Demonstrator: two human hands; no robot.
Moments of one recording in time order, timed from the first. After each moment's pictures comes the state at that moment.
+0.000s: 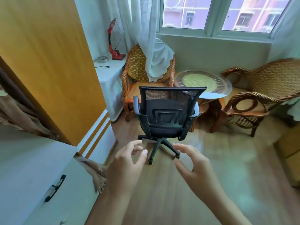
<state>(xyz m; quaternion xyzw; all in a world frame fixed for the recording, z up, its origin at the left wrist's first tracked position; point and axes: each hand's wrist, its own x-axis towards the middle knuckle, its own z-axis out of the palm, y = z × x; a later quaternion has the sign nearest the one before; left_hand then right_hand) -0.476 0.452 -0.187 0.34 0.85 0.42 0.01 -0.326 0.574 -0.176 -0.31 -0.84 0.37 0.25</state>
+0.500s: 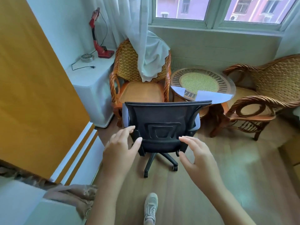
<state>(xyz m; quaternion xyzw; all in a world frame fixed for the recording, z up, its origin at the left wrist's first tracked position) -0.624 0.652 -0.213 0.37 0.86 0.35 -0.02 -0.434 0.774 -0.214 -0.36 -0.86 0.26 0.26</state>
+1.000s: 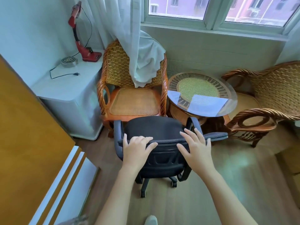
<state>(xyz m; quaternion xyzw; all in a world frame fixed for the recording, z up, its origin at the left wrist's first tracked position) -0.767 0.849 -0.272 0.47 0.86 0.18 0.08 -0.587 0.961 -0.250 -0.45 -0.88 0.15 0.10</state>
